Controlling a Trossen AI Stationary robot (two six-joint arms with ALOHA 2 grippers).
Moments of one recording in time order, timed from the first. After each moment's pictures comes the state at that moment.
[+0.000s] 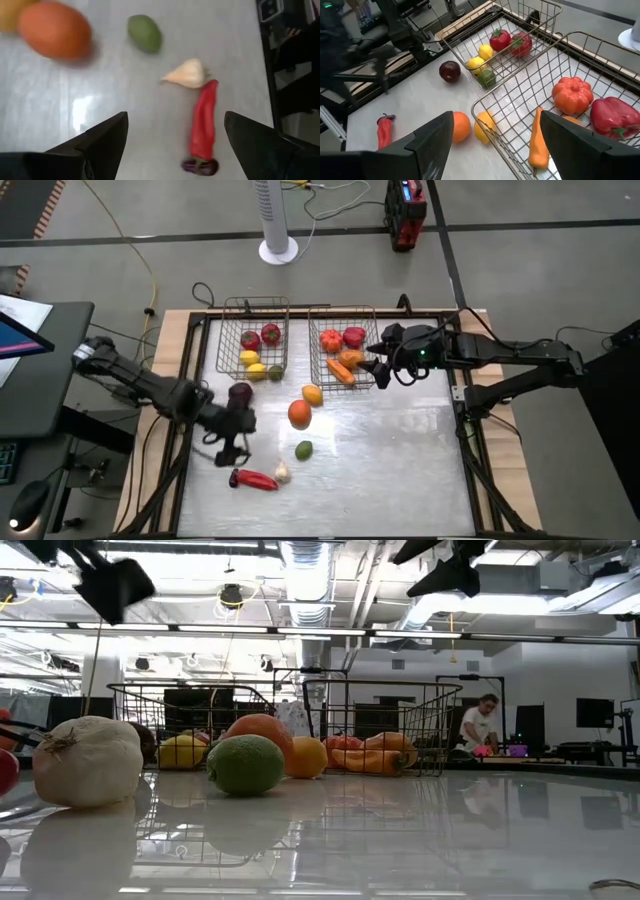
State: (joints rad) left arm -0.41 1.11 0.91 -0.77 0.01 -0.45; right arm -0.07 1.13 1.11 -0.49 0.21 0.49
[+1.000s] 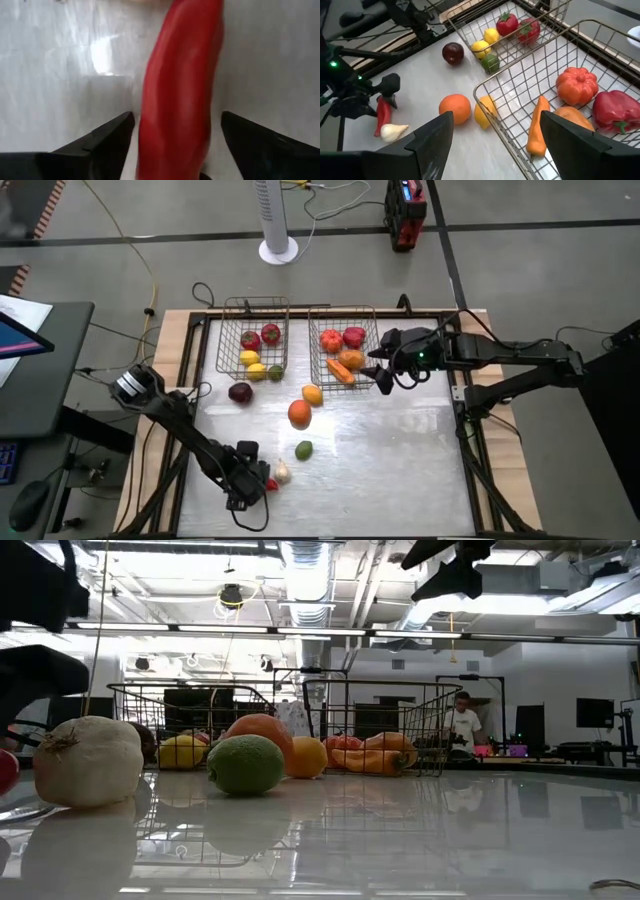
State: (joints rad) left arm -0.70 1.72 0.97 -0.64 -0.02 -0.64; right arm -0.06 1.13 1.11 -0.55 0.16 0.43
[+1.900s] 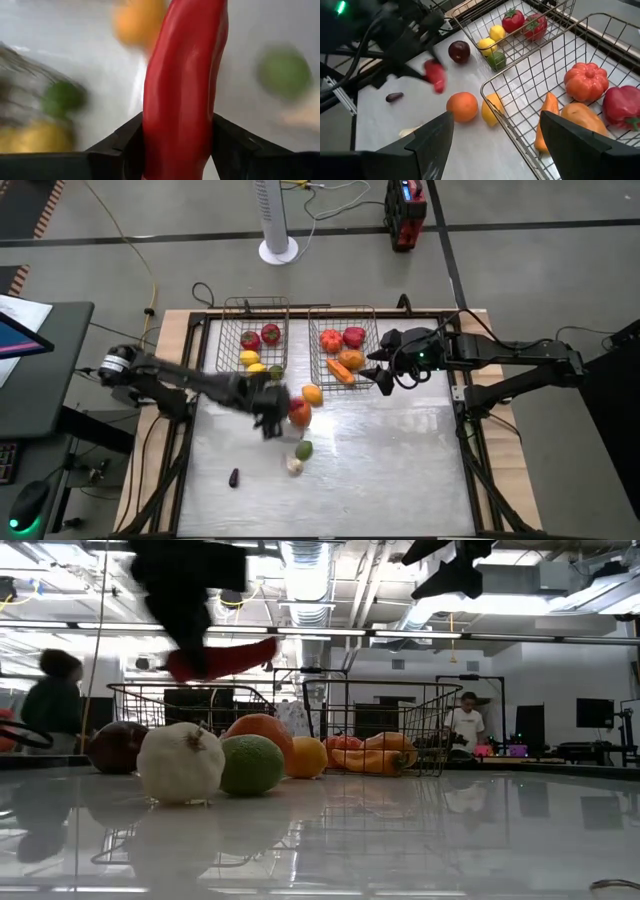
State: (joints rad) left arm -0.17 1.48 1.11 -0.85 -0.27 -0.40; right arm -0.06 1.13 1.11 -0.55 0.13 0.46
